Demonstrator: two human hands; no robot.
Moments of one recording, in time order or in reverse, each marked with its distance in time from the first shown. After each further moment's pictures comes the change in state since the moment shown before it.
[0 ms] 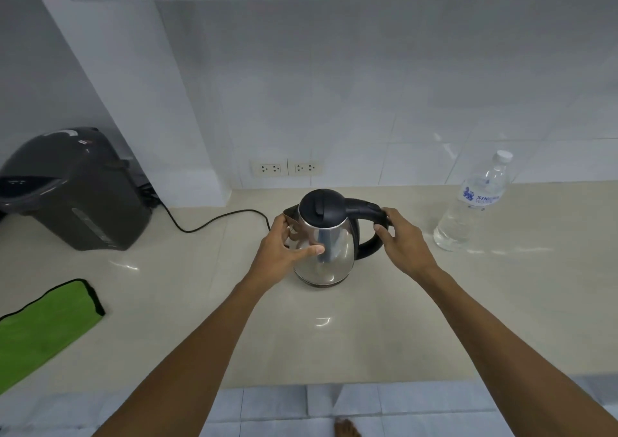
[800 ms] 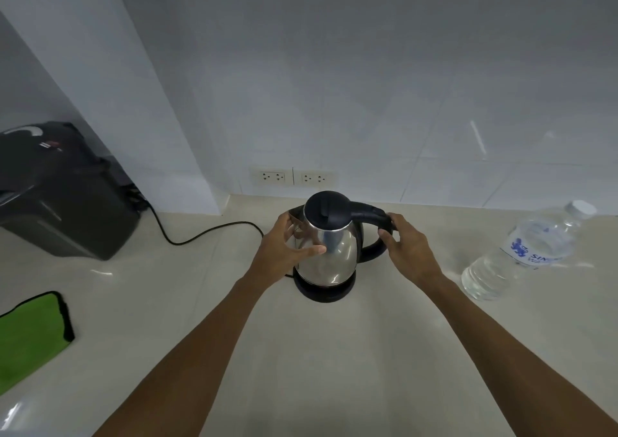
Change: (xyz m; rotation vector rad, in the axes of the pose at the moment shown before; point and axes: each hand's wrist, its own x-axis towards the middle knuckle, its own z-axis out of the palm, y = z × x) left_hand 0.131 -0.016 0.011 0.017 0.057 -0.073; right_hand 0.148 0.052 0.029 -0.002 -0.113 0.024
